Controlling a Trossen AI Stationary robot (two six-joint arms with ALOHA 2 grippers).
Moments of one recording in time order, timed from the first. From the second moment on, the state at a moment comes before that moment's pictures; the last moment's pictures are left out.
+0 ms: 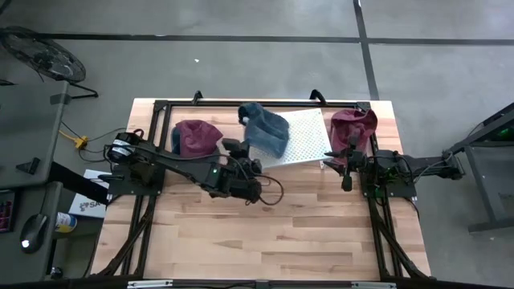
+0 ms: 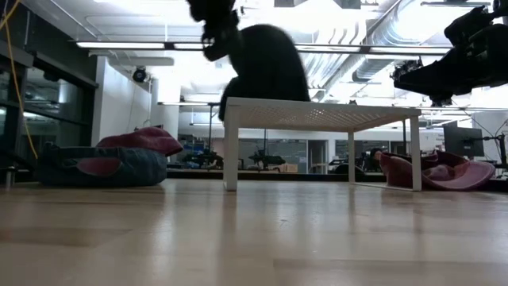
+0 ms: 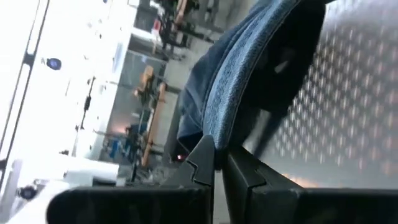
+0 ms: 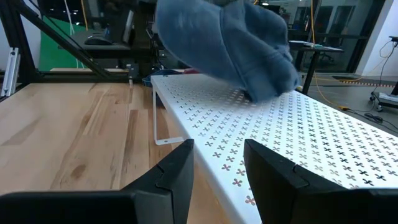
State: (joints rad) left arm -0.28 1.75 1.43 -0.63 -1.37 0.22; right arm 0.09 0.03 0.07 -0.13 0.33 -0.03
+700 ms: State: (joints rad) left arm -0.28 1.94 1.44 -0.34 -1.44 0.49; right arm 0.09 0.03 0.07 -0.13 0.33 -0.03
